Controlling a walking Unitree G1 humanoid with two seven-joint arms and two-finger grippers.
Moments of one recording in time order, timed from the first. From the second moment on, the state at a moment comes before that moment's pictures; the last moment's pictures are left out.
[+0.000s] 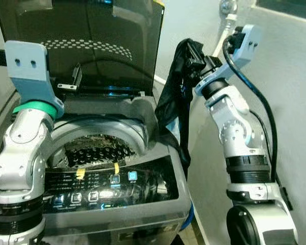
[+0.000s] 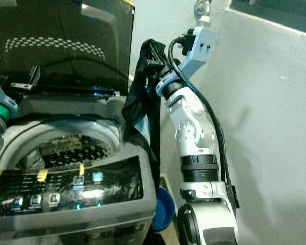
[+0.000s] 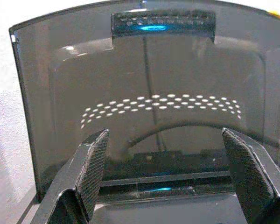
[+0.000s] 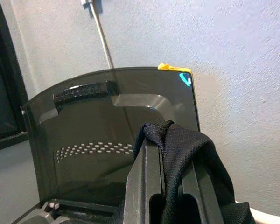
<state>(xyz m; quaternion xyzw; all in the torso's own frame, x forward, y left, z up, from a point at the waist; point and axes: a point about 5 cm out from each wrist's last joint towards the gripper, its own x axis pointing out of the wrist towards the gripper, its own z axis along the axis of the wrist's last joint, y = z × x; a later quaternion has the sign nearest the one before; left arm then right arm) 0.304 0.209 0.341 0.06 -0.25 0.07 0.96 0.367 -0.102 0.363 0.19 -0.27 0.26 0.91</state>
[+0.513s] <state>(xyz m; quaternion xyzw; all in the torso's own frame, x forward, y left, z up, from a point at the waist) 0.304 0.208 0.339 0.07 -0.23 0.05 0.97 0.366 -0.095 0.361 0.19 -0.27 0.27 0.90</state>
